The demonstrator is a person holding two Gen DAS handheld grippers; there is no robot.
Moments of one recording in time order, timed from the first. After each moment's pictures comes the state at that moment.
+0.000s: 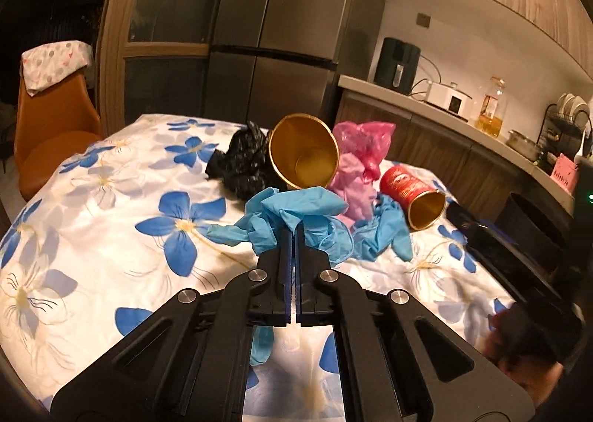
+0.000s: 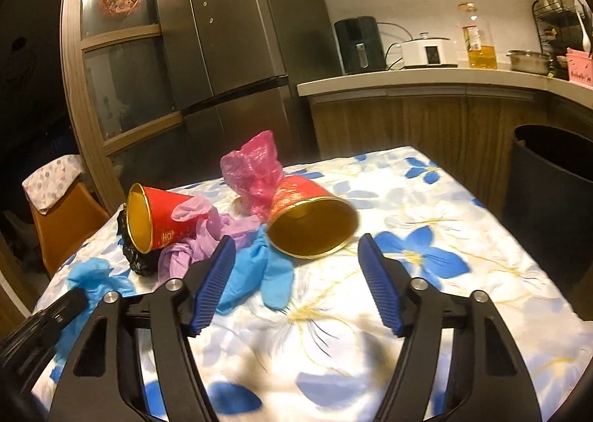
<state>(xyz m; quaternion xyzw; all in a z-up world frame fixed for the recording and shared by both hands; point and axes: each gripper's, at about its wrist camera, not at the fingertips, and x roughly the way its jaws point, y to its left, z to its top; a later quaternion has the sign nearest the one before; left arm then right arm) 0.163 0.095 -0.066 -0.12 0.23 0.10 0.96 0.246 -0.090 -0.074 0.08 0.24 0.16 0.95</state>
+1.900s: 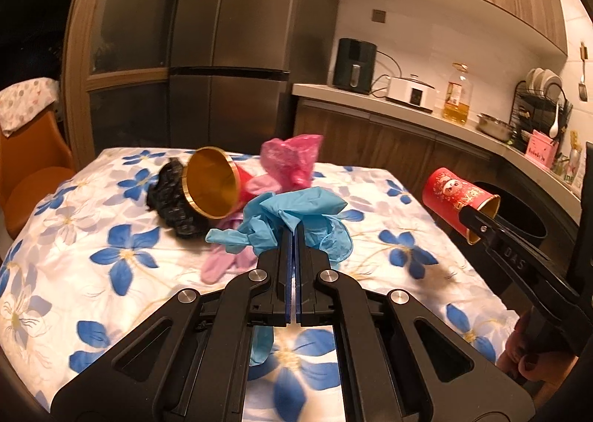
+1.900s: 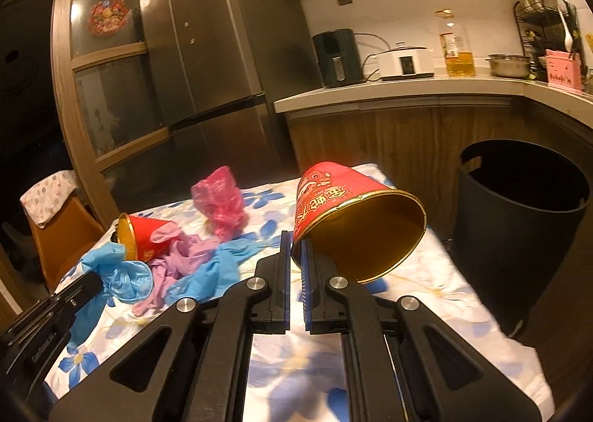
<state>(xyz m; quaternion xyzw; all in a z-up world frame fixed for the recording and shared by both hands) 0.176 0.020 -0.036 -0.07 0.22 0.04 0.97 0.226 -0.174 -0.038 0.09 0.23 0.13 0.96</state>
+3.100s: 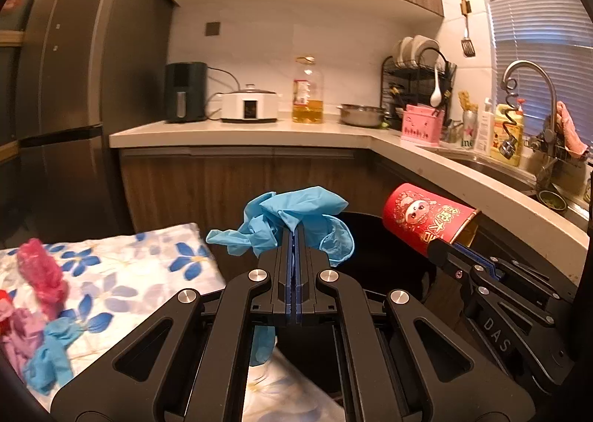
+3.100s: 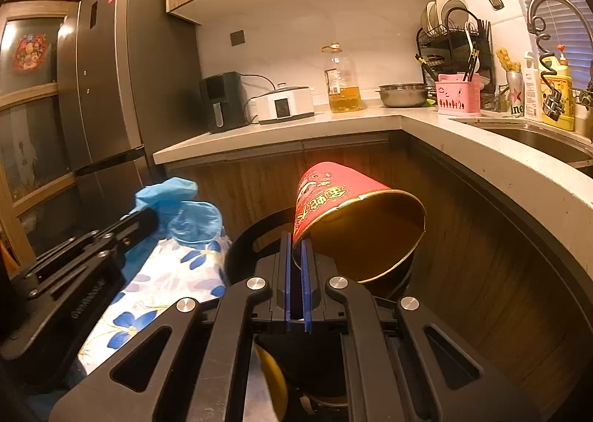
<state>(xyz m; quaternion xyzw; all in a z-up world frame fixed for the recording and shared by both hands) 0.303 -0.245 0.000 0.01 0.16 -0.20 0.97 0.245 -0.371 -0.006 0.08 0.18 -0.04 0.98</state>
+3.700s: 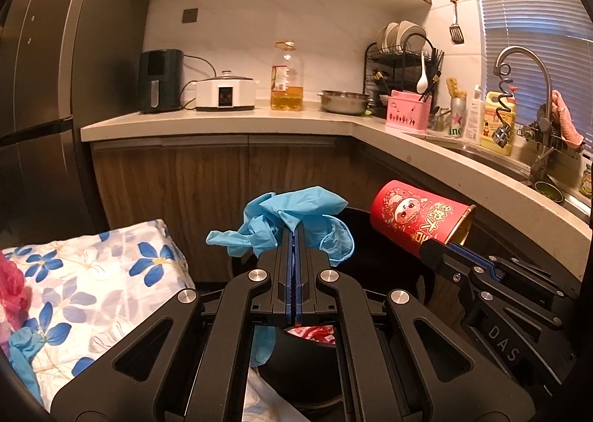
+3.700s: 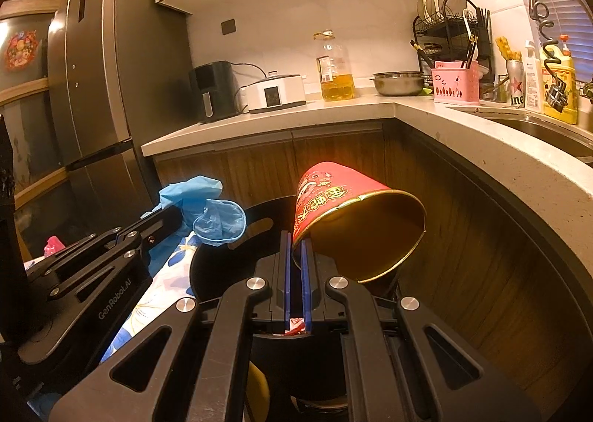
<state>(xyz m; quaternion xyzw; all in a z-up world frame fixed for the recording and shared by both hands) 0.338 -0.276 -0.021 0.01 0.18 -0.24 0.95 0.265 -0.392 -0.017 0.08 0.20 -0.05 0.97</state>
